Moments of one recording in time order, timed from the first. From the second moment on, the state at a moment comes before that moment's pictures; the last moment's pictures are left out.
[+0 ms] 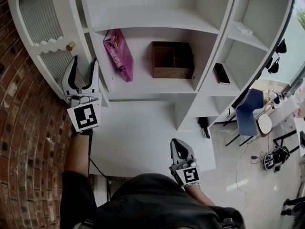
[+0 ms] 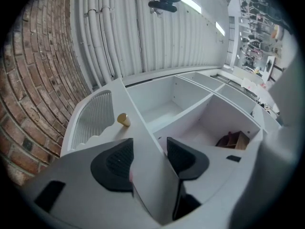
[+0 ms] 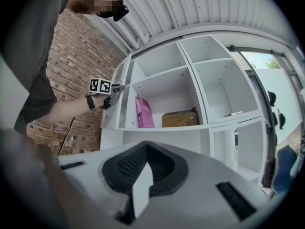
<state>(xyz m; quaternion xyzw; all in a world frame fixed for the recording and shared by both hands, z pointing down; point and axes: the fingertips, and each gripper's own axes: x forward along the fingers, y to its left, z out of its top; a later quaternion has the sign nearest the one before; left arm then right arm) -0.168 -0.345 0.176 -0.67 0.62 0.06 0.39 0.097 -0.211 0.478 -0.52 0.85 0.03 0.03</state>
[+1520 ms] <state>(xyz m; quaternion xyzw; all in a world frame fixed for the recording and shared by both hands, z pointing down) -0.165 -0.388 0.177 -0.68 0.61 0.04 0.40 0.099 -0.218 0.481 -0.55 0.83 0.03 0.04</state>
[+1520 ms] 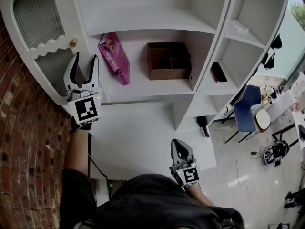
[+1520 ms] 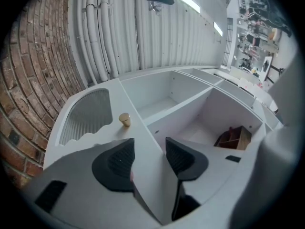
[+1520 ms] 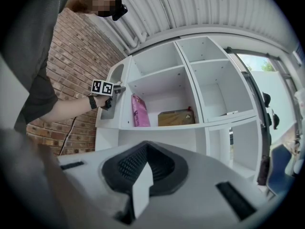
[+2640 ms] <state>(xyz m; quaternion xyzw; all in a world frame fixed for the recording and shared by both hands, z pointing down) -0.193 -0.337 0.174 -0.70 0.60 0.04 0.38 0.058 -0.235 0.462 -0.48 0.87 0.05 0.05</state>
